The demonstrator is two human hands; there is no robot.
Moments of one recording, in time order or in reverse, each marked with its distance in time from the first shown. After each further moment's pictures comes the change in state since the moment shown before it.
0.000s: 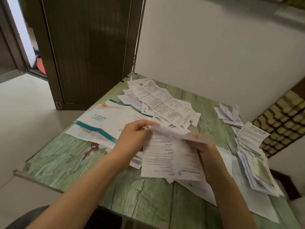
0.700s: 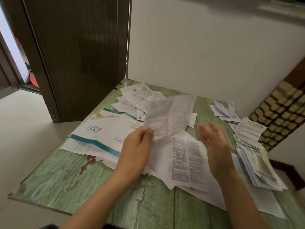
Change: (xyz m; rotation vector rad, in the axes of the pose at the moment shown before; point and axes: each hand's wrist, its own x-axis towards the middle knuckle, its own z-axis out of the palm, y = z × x) left_hand -0.002 -0.011 0.016 0.229 0.148 0.355; right_hand 0.015 0.004 -0.023 0.042 0.270 -0.206
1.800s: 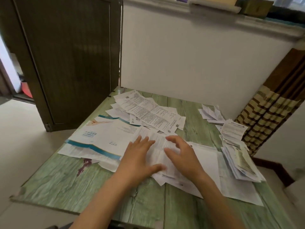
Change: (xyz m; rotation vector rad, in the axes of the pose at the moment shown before) left_hand -0.005 -0.023 0.011 0.705 -0.414 0.110; right_hand -0.028 0.002 0.026 -0.701 -0.254 -0.157
